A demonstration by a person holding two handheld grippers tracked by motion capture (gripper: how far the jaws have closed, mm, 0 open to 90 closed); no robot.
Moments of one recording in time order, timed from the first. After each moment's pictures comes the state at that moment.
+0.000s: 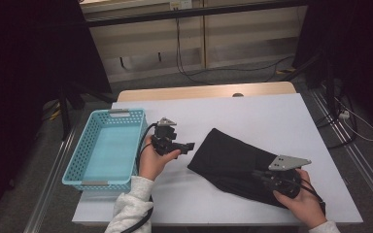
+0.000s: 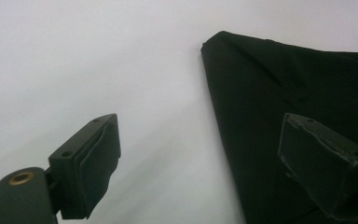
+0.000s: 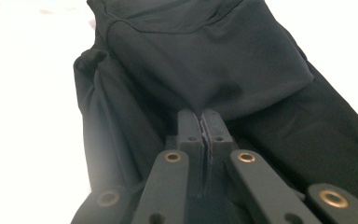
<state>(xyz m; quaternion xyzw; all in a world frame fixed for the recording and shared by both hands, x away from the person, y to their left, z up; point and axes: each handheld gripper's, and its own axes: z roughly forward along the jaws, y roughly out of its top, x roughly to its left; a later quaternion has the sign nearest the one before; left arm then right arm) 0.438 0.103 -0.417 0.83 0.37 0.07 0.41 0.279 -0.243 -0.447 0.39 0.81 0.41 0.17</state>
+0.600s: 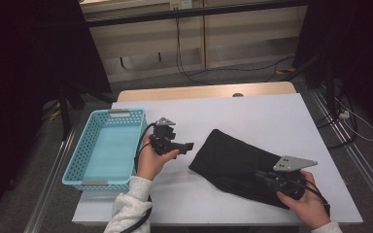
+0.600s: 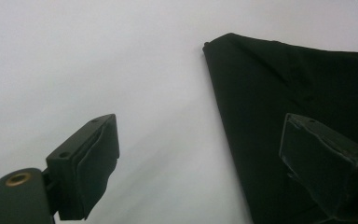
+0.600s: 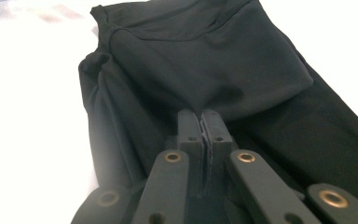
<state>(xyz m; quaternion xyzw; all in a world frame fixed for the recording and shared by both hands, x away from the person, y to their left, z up) 0.437 0.105 -0.414 0.83 0.37 0.08 0.41 0.273 -0.250 -0.444 0.40 0.80 0.42 0.17</state>
